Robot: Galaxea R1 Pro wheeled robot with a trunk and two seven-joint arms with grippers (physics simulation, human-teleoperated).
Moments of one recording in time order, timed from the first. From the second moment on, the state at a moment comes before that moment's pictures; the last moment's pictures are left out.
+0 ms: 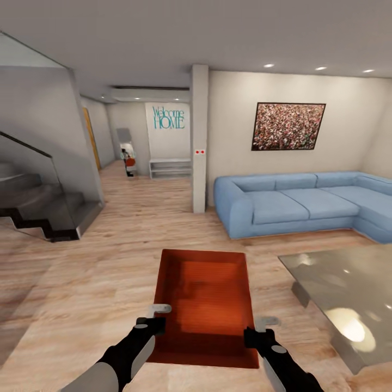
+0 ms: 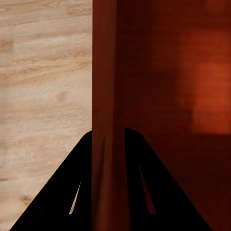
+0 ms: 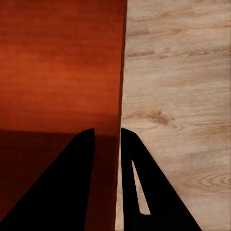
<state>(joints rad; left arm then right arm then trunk) -0.59 -0.10 -0.33 -0.41 0.28 0.18 0.25 -0.46 0.02 0.07 -0.48 -0.05 0.02 -0.02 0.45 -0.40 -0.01</state>
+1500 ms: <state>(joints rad) -0.59 -0.10 -0.32 -0.42 0.28 0.19 0.25 -0.46 0.02 0.07 -0.48 -0.05 0.03 -0.02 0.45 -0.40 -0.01</state>
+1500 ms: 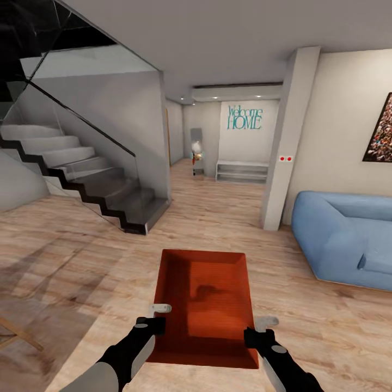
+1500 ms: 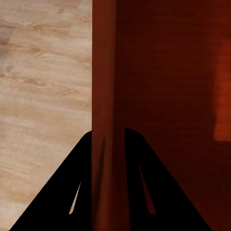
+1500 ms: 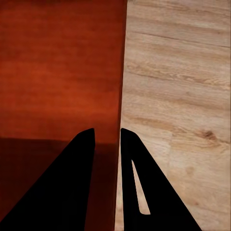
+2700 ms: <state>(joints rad) -0.59 -0.10 -0.32 -0.42 0.28 0.19 0.25 -0.46 0.02 0.06 -0.48 -0.05 0.03 -0.02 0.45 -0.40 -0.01</state>
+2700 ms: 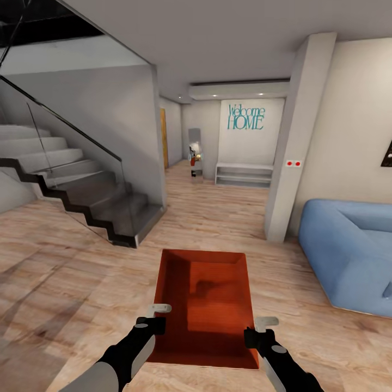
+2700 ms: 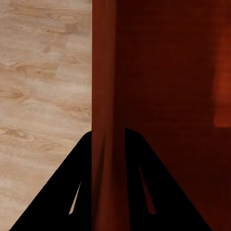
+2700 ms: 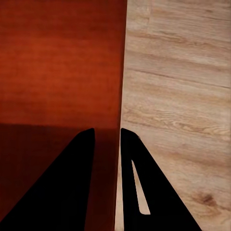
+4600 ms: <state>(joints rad) -0.59 -0.10 -0.32 -0.42 0.28 0.19 0.25 -0.46 0.02 0.06 -0.48 -0.05 0.03 -0.02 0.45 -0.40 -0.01</state>
